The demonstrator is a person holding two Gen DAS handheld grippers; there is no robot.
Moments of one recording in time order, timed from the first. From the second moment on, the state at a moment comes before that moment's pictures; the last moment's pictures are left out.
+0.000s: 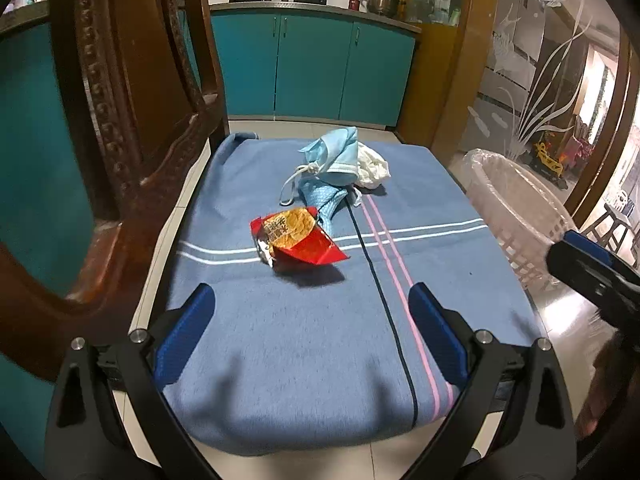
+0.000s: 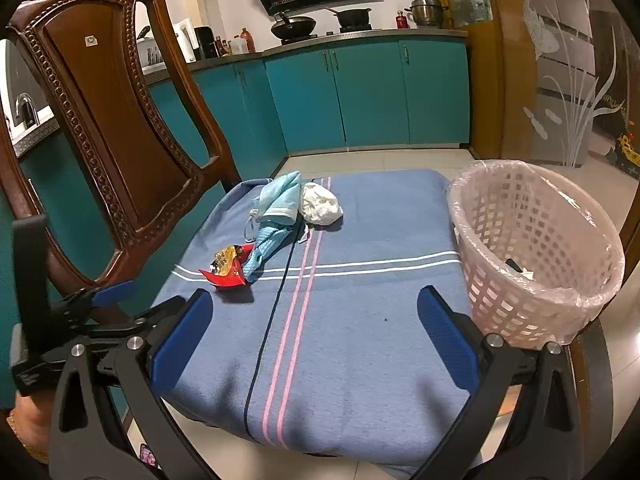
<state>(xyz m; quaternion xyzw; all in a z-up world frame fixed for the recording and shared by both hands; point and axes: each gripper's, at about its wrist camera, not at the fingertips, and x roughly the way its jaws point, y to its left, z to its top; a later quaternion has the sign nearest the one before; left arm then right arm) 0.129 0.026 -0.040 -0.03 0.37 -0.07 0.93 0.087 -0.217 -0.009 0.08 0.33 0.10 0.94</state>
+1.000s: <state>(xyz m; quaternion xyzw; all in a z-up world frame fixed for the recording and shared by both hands) 0.081 0.056 0.049 -0.06 0.24 -0.11 0.96 0.196 -0.127 -0.074 0.08 0.43 0.09 0.90</state>
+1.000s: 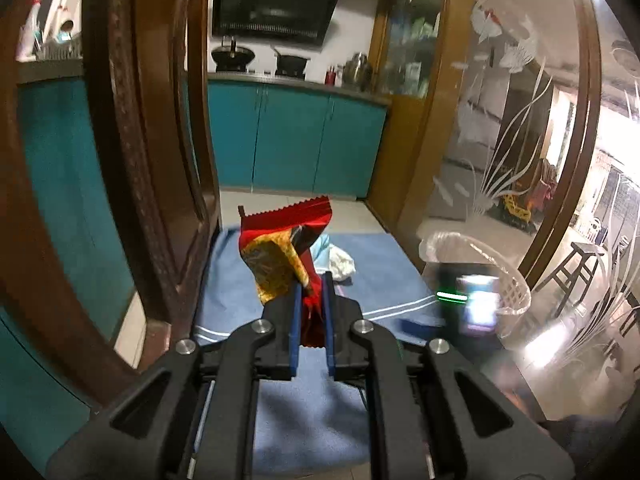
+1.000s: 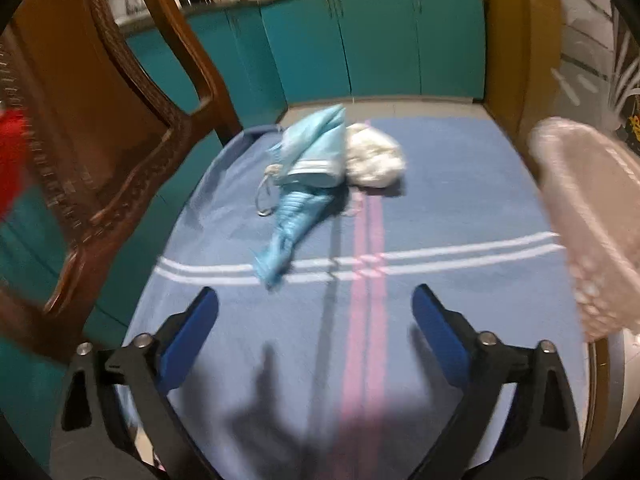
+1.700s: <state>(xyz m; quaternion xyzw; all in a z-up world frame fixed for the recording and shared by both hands) 0.110 0.049 0.015 -0.07 0.33 -0.12 0.93 0.114 -0.182 -0.022 0.05 0.39 0.18 0.90</state>
